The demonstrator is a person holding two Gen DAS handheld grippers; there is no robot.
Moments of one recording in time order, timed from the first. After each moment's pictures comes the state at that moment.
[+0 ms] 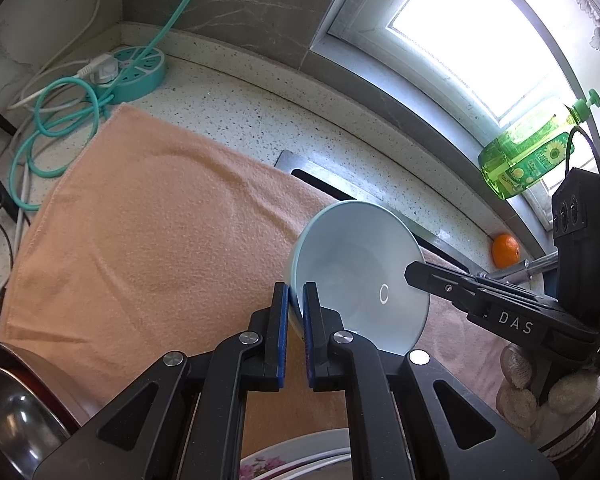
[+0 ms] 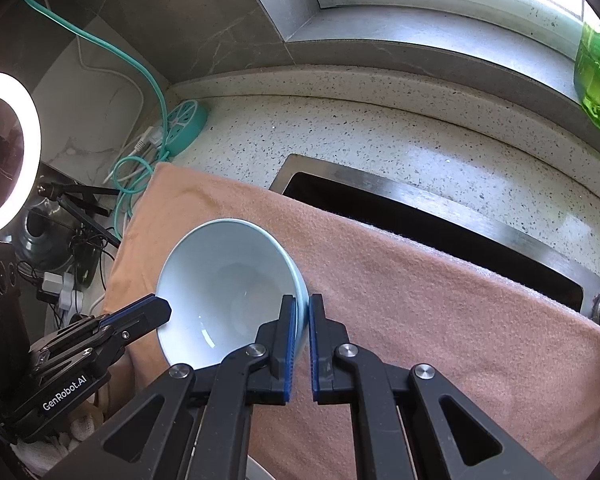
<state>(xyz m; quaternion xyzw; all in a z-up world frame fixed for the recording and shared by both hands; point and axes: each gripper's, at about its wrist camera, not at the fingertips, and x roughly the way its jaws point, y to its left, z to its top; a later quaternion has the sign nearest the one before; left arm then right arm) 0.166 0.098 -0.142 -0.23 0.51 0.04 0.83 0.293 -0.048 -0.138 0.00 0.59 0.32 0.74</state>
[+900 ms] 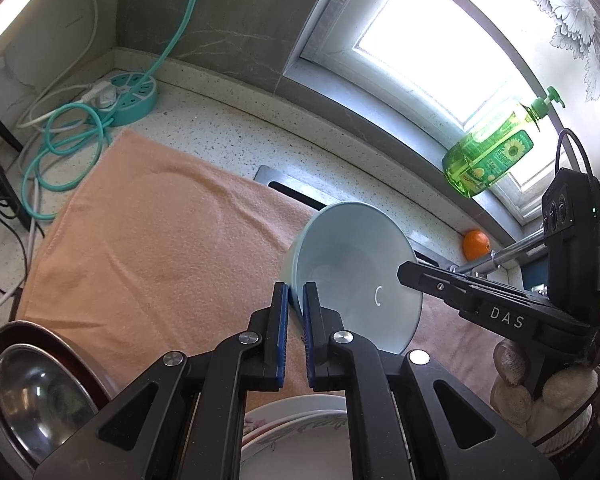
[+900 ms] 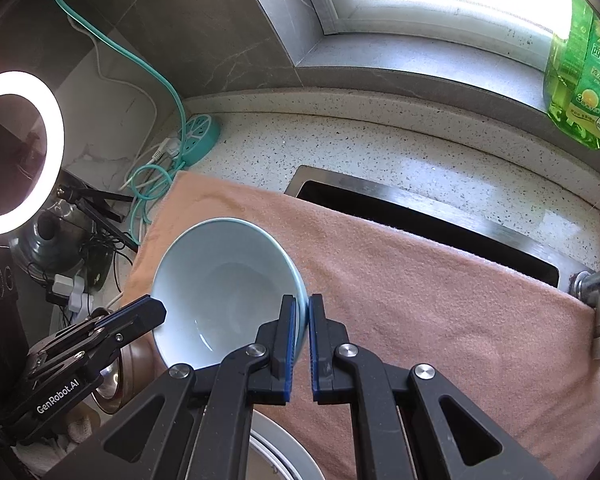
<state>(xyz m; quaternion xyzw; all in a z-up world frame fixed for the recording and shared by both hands) 0.136 0.092 -0.107 -0.22 0.48 0.01 0.85 0.263 -0.063 -0.097 0.01 0.57 0.31 0.76</state>
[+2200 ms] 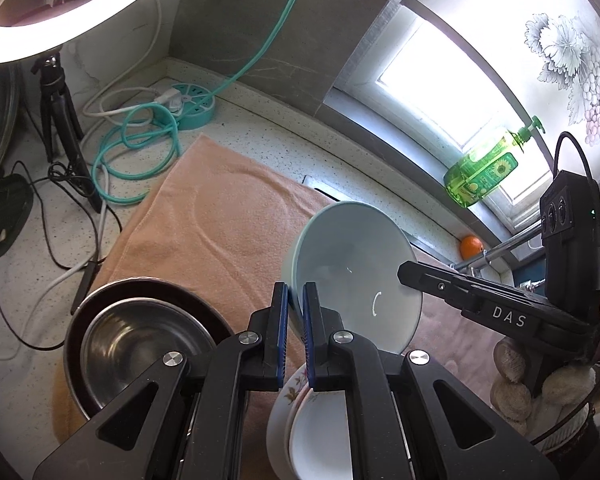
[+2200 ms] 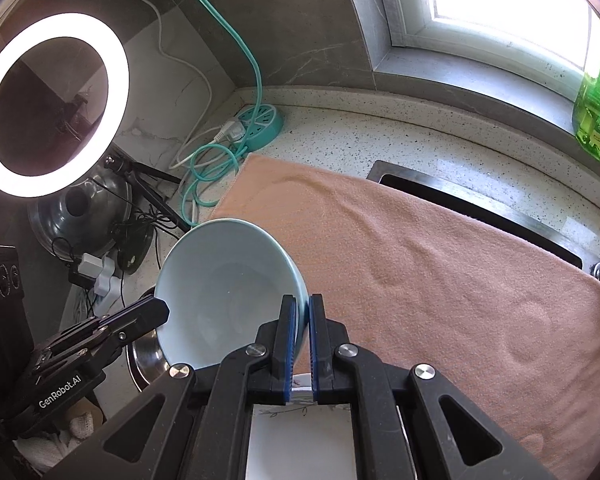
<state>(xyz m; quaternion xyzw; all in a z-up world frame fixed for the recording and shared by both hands) 0.054 0.155 -0.078 -0.24 0.45 0.02 0.86 0.188 0.001 -0.061 0.00 0.55 0.34 0.76</state>
